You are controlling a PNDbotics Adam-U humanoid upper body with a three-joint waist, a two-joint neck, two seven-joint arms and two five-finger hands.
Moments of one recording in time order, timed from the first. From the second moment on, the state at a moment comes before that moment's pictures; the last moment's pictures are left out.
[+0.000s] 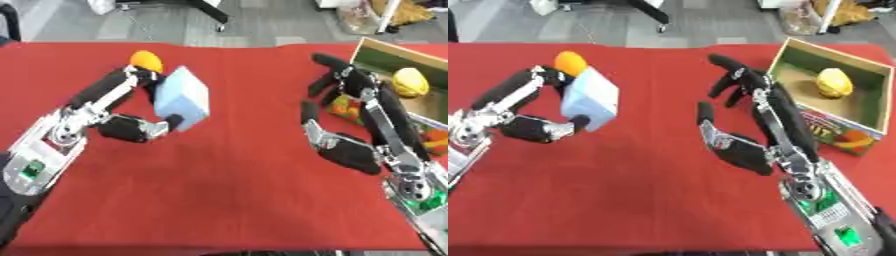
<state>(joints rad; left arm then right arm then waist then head) -0.50 0.59 -0.46 -1.72 -0.27 -0.05 -0.26 -0.37 -0.49 0.49 -1.98 0.42 -0.06 -0.17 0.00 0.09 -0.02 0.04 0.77</state>
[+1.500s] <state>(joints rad) -0.62 0.66 -0.50 -1.98 0.05 0.34 -0.61 -0.48 -0.52 0.56 -1.98 0.41 -0.09 0.09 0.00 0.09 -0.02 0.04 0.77</state>
